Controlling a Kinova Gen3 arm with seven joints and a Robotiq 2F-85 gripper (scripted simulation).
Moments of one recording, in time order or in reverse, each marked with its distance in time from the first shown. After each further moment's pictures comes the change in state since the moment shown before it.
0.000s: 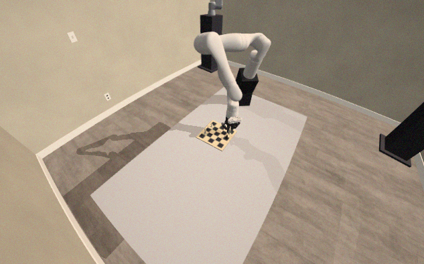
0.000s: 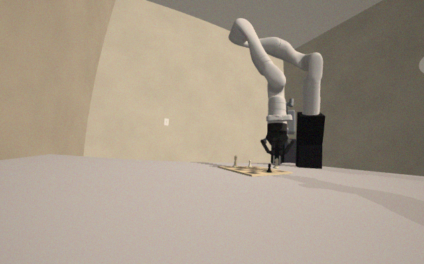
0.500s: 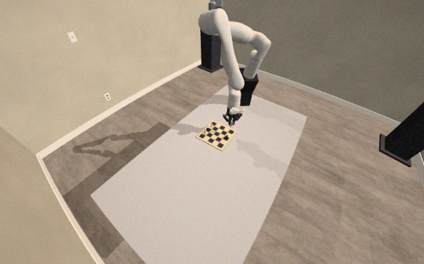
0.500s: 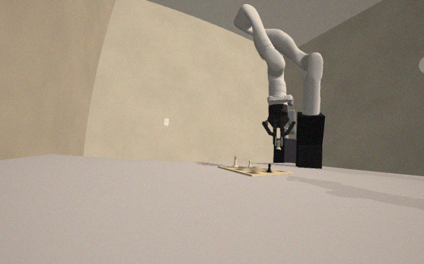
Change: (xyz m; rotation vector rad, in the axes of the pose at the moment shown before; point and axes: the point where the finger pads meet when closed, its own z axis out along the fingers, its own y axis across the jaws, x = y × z) arm -0.002 -0.006 -0.073 0.015 -0.003 0.001
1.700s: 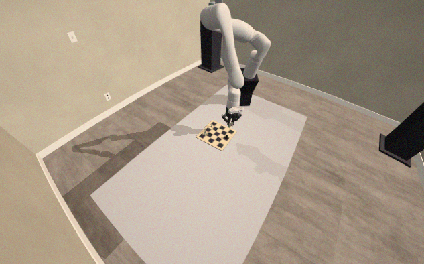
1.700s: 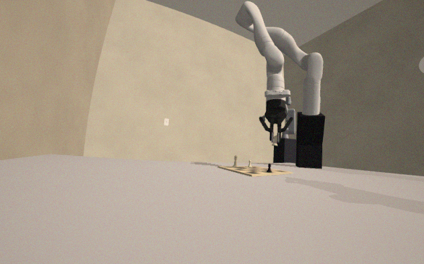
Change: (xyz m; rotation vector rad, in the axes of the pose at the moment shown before) arm 0.019 0.014 -0.014 -0.032 0.035 0.004
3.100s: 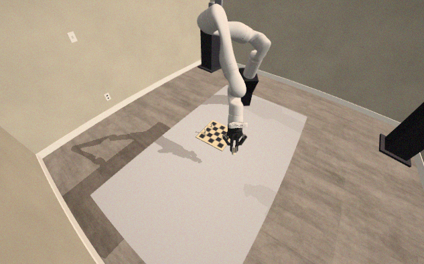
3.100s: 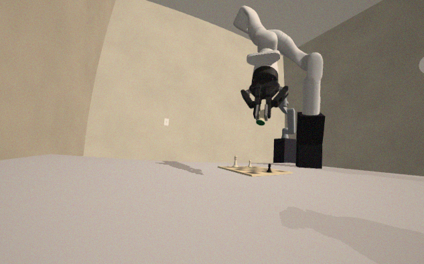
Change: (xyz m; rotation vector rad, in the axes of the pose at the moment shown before) arm 0.233 0.052 -0.034 -0.029 0.420 0.151
